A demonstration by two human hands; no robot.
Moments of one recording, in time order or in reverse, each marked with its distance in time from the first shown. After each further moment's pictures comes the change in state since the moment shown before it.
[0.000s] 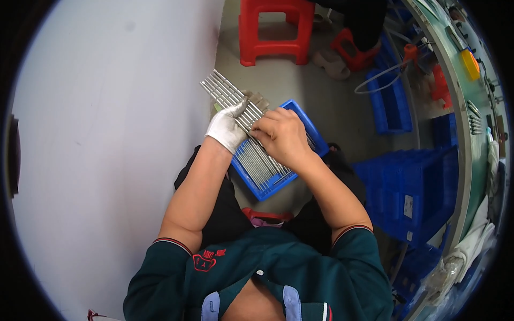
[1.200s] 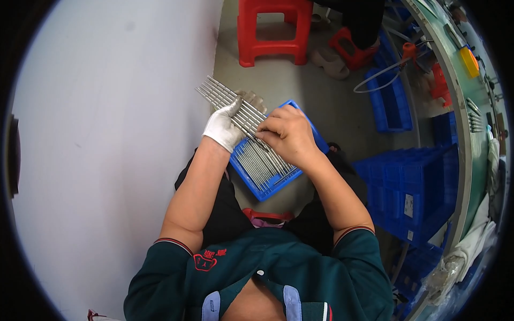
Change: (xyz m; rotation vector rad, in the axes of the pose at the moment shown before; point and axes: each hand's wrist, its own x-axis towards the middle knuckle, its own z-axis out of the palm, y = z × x) left_hand -0.001 -0.003 0.009 -0.072 0.043 0.001; right_hand -0.011 0.011 -0.021 0.109 -0.009 0.040
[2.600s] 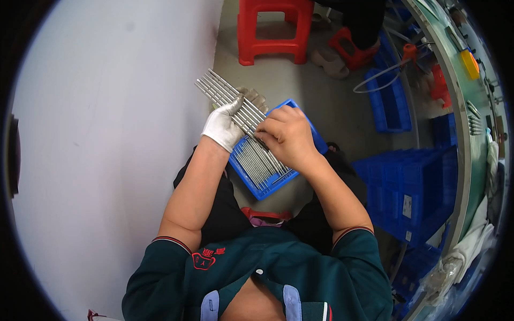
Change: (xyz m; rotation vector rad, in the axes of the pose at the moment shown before) left_hand 0.004 0.005 -0.011 0.039 -0.069 0.016; right_hand 0.004 -0.008 0.005 -0.096 -0.002 -0.070
